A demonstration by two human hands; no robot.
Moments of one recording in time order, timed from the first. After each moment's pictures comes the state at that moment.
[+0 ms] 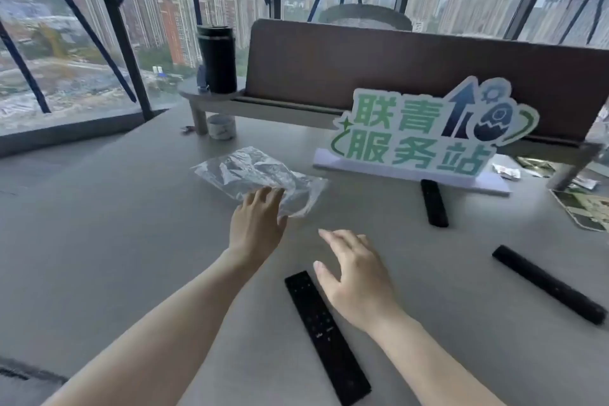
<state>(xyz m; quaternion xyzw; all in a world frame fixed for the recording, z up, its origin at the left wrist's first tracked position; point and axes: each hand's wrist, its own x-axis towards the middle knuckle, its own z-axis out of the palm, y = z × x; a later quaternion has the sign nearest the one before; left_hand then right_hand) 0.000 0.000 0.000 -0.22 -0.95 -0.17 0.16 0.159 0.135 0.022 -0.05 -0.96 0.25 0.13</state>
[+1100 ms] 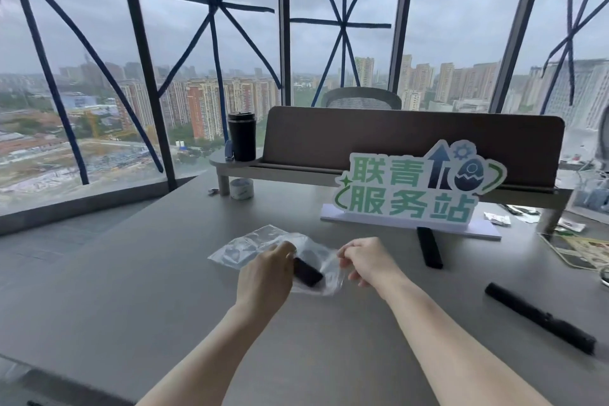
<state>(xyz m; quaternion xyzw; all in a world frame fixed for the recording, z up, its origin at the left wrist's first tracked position) 0.084 -0.024 0.052 -0.21 -0.92 -0.27 0.19 0.127 0.161 0.085 -0.21 -0.83 0.51 0.04</state>
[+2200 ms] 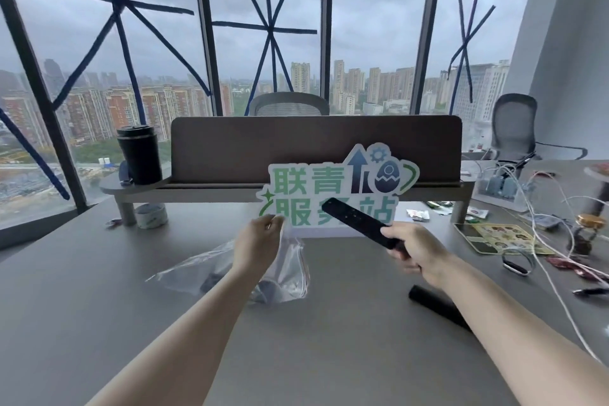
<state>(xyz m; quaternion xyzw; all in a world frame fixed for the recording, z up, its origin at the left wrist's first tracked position) 0.026 0.141 0.099 -0.21 -0.83 -0.52 0.05 0.182 0.360 0.116 -0.22 -0.75 0.61 0.11</state>
